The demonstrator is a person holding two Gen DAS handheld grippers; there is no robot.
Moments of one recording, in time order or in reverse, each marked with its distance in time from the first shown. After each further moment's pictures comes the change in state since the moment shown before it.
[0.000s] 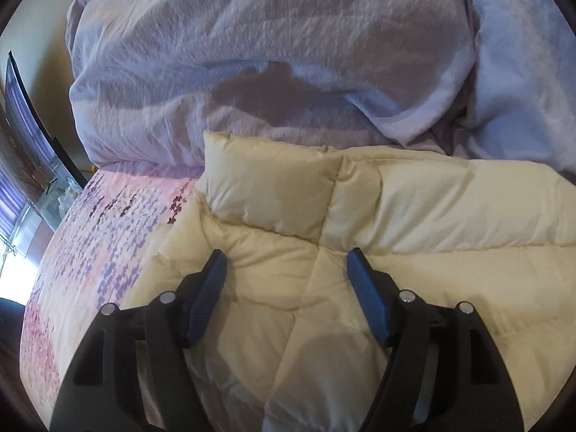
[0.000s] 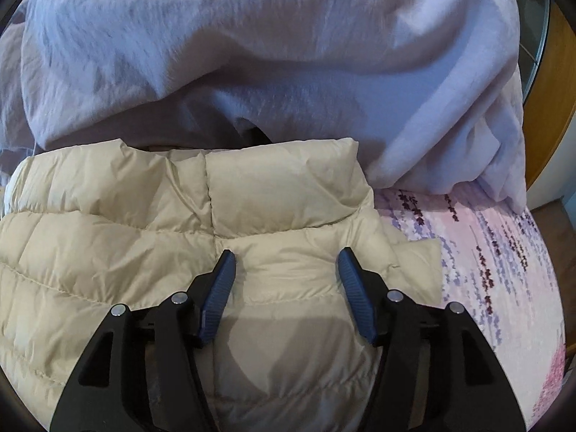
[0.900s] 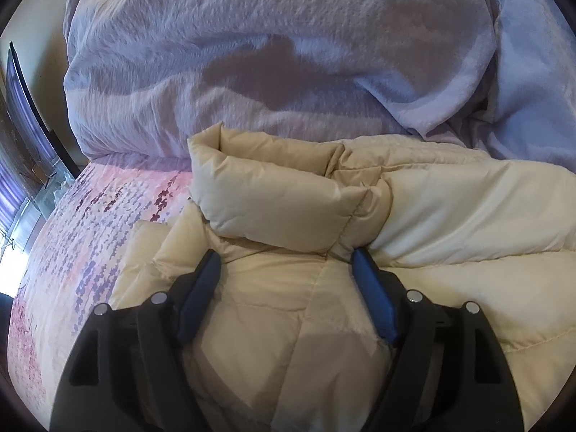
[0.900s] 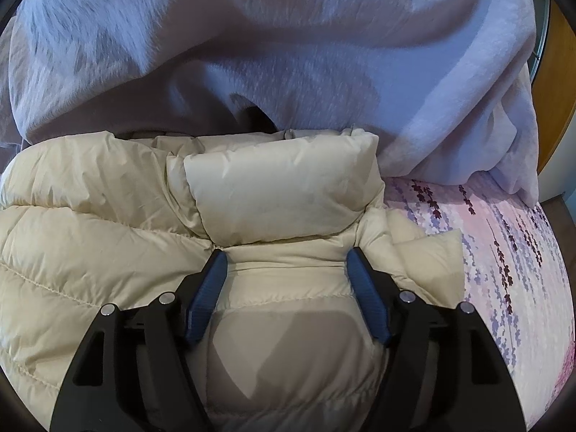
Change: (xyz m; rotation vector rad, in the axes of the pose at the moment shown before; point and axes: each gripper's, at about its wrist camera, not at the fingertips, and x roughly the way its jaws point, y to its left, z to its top) left arm 0.024 0.000 -0.001 -0.021 -0.009 0.001; right arm 0.047 0.027 -0.007 -0.011 0.015 -0.006
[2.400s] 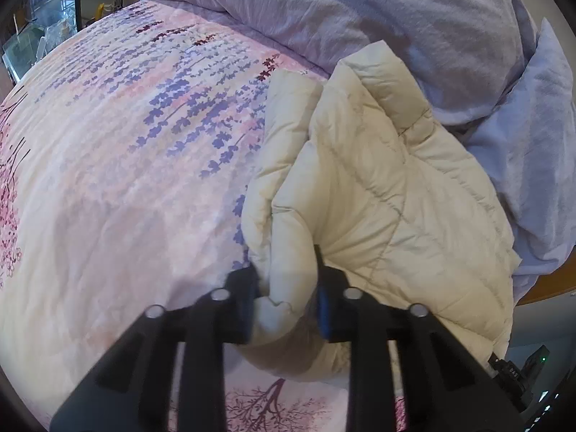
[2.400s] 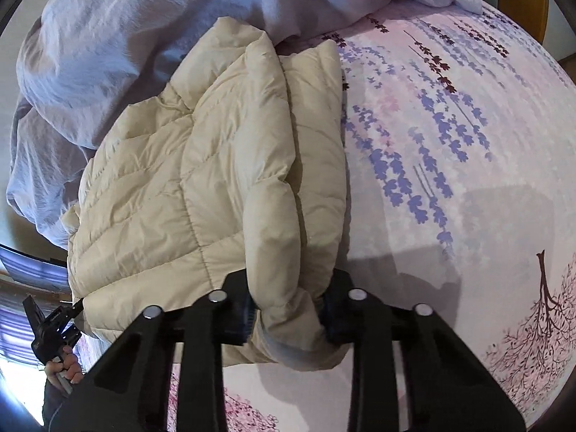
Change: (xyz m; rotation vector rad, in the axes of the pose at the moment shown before) left arm -0.060 0.134 -0.089 -0.407 0.285 -0.380; right arm -0.062 -0.085 -0.087 0.391 0.284 0.339
